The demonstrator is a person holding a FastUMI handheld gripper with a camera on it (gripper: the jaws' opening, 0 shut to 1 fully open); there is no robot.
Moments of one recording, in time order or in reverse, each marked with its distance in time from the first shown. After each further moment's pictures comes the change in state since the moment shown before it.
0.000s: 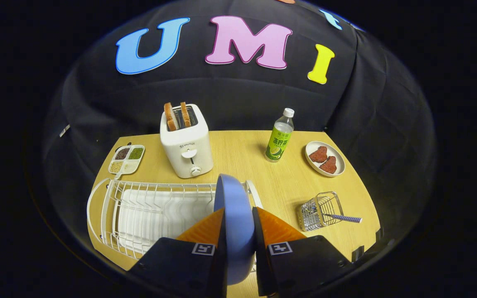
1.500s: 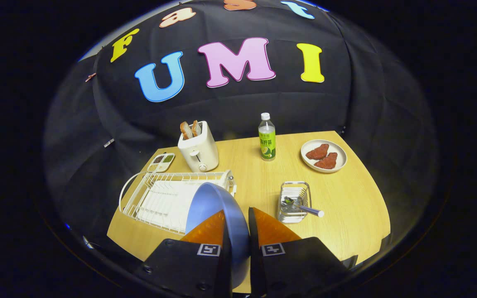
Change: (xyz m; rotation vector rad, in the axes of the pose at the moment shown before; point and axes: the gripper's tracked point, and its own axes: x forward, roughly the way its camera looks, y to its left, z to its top) arm -0.088 -0.163 -0.064 0.099 -0.079 0.359
